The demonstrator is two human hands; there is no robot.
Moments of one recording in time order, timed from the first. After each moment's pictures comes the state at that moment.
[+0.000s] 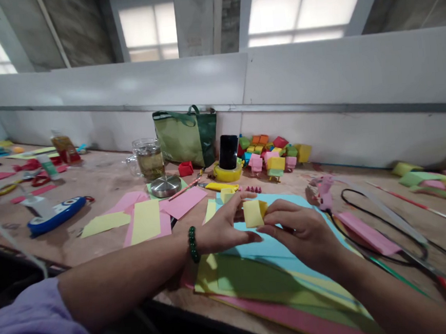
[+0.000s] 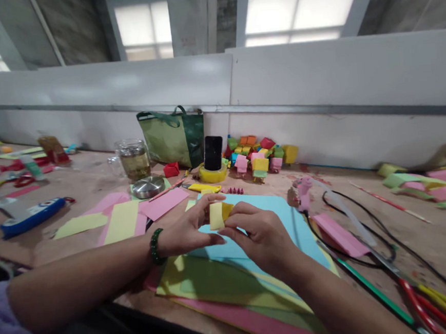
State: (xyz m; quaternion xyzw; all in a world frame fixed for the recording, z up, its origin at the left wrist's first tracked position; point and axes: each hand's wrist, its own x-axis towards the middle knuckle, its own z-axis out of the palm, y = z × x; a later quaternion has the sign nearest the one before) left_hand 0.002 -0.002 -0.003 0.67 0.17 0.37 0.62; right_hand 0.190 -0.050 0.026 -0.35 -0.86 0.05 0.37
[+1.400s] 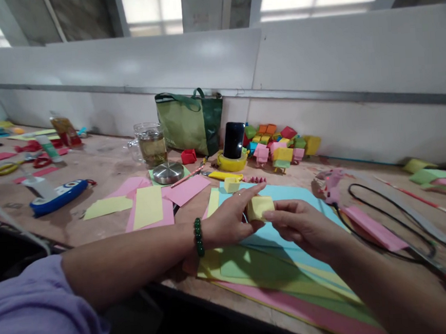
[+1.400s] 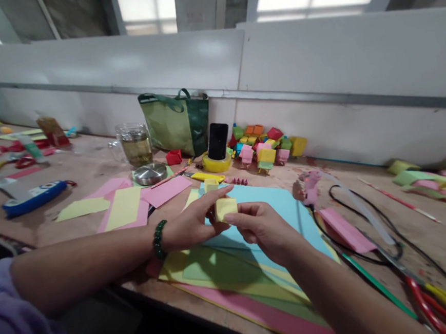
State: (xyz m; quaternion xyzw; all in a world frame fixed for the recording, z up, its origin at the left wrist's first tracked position) left_hand 0.003 -0.008 -0.009 0.79 0.25 0.40 0.38; right_hand 0.177 -0.043 0.024 -0.46 -0.54 0.60 0.37
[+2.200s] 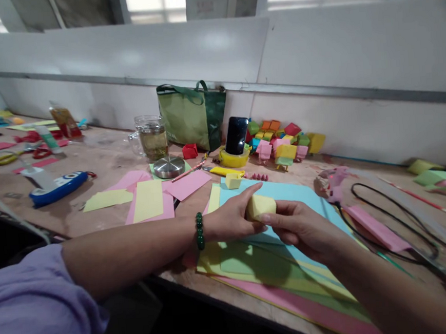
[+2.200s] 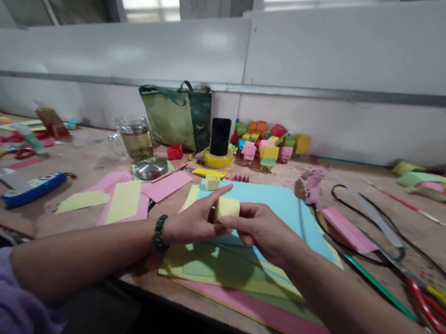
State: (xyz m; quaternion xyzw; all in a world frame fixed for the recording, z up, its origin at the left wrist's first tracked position) left_hand 0.004 -0.002 -0.017 0.79 0.28 0.33 0.44; right_hand 0.173 -0.044 0.019 -0.47 -0.51 0.62 0.36
